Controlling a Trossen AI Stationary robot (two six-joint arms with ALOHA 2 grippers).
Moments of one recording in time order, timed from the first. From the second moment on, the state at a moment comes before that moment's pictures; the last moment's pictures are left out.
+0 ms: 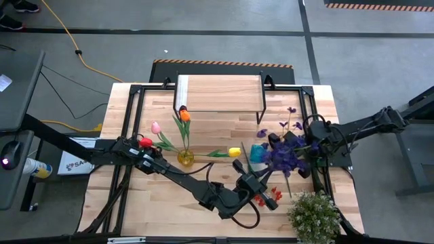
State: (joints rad) left arm -0.48 2.40 2.35 0.32 -1.19 0.16; right arm 0.22 0.79 0.52 0.30 -0.35 0.46
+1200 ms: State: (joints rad) left arm -0.48 2.40 2.35 0.29 -1.18 0.12; right arm 0.25 0.80 0.52 0.36 -0.37 0.45
